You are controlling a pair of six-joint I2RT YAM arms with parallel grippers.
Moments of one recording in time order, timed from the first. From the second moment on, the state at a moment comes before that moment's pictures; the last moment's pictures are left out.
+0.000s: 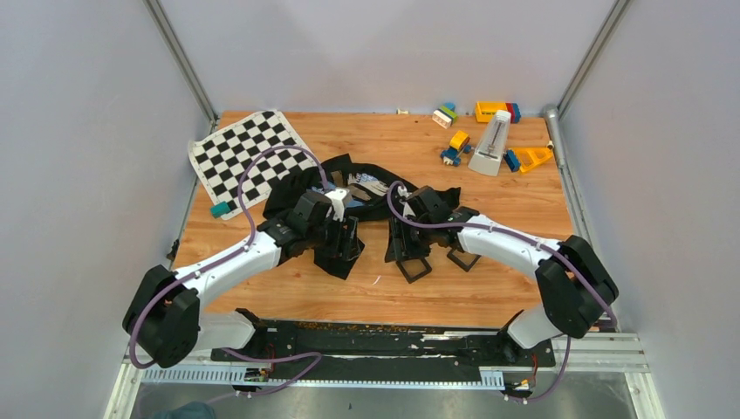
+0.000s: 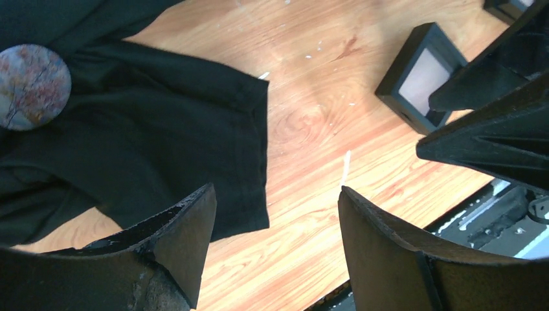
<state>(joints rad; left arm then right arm) -0.65 1.26 0.74 -0.34 0.16 -0.37 0.71 1.51 0.91 -0.38 -0.31 0.56</state>
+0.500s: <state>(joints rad) -0.65 1.21 0.73 -0.21 0.23 -0.33 0.86 1.62 0.93 -0.49 -0.01 0.51</state>
